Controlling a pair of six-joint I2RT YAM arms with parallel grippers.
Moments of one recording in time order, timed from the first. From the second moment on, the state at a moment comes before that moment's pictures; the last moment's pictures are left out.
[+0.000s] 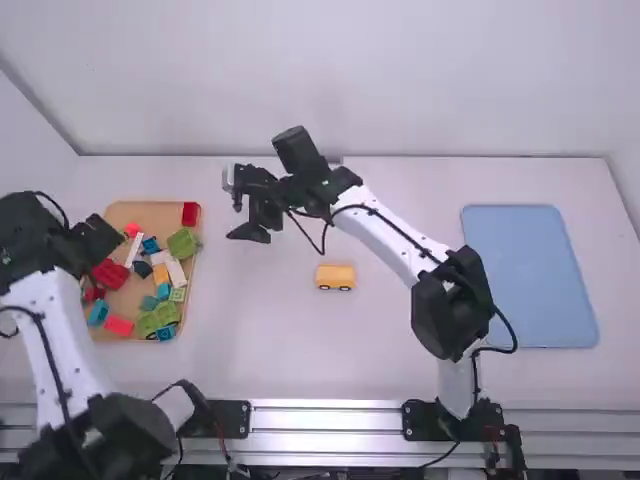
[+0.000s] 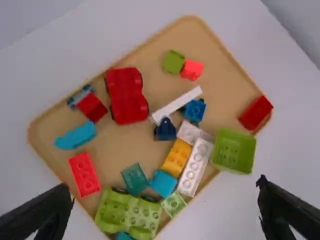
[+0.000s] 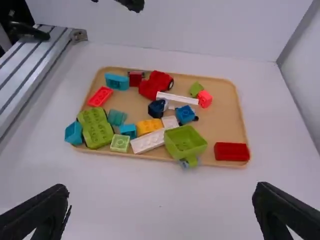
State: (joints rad) left arm 0.67 1.24 1.26 -0.98 0.05 -0.29; right arm 0.69 2.02 1.80 -0.45 -0.81 -0.64
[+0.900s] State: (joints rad) left arm 0.51 1.71 1.22 -0.91 -0.05 -0.08; right arm 0.69 2.02 1.80 -0.43 -0.58 -0.53
